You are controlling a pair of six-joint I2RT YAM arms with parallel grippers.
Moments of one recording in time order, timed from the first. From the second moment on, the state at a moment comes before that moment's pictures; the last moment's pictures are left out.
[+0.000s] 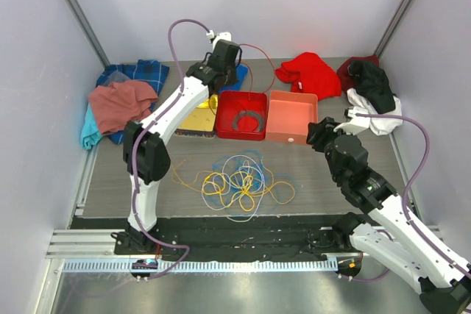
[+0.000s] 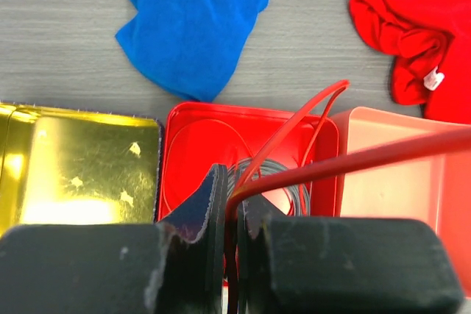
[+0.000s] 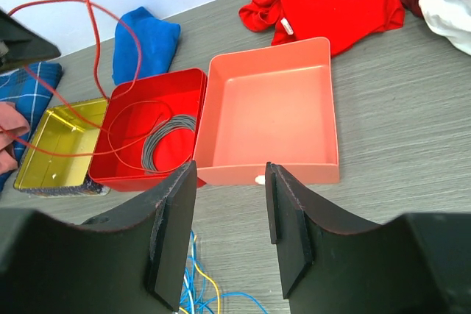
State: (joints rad) left arm -0.57 2.03 1.99 -0.60 -0.35 -0.47; right arm 0.60 0.66 0.68 -0.21 0.57 0.47
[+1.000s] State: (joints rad) left arm -0.55 2.21 2.01 -0.85 -0.39 -0.42; right arm 0.60 0.69 0.65 -0.20 0.54 0.49
